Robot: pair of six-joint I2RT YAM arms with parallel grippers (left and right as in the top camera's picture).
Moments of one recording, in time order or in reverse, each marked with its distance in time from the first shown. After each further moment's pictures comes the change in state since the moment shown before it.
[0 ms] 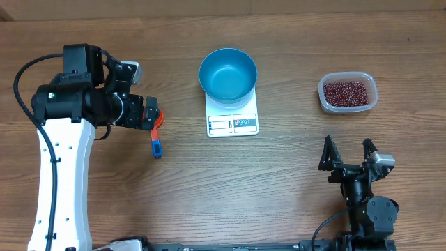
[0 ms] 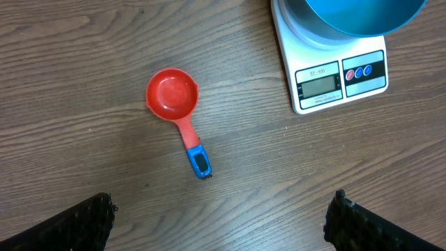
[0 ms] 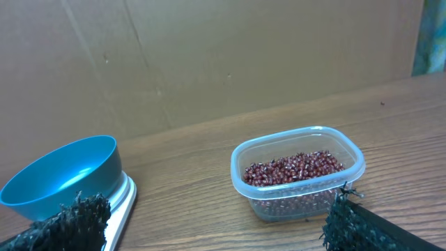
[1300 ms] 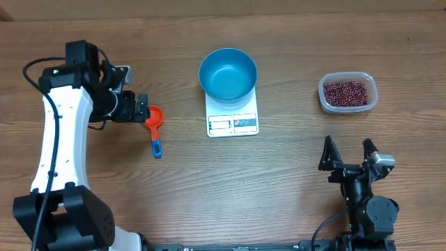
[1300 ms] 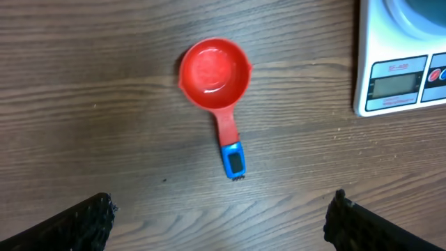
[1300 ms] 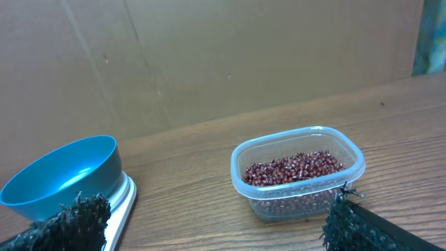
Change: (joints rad) left arm 0.098 0.233 0.002 0.027 -0.027 0.000; right arm 0.000 0.000 0.000 0.000 0.000 0.000
